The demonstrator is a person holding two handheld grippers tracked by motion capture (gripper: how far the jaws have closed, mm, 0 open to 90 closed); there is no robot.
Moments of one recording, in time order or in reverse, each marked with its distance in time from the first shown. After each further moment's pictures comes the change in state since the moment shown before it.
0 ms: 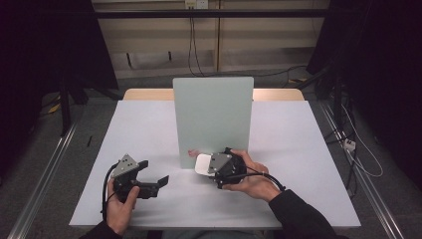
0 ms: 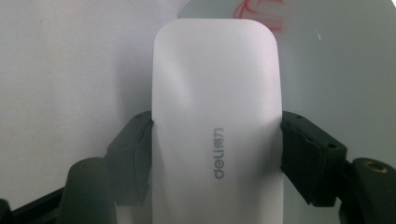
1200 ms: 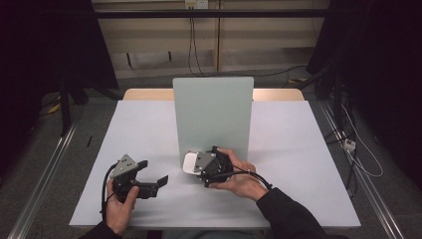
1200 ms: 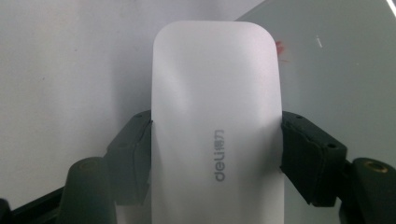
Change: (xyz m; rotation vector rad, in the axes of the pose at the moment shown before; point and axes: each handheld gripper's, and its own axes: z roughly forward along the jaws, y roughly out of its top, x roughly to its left) left arm 0.000 0.000 -0.002 -0.004 -0.001 0.001; right arm 0.006 0.031 0.017 -0.011 0.000 -0.012
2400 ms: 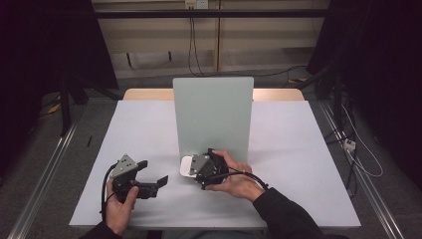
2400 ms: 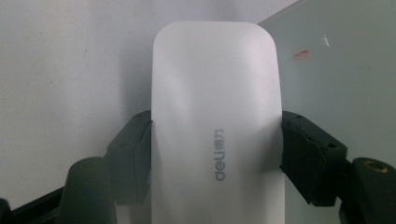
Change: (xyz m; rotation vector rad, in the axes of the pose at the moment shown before) left arm 0.000 0.000 0.000 -0.001 -0.001 -0.001; right arm 0.005 0.007 0.009 0.020 0.020 -0.043
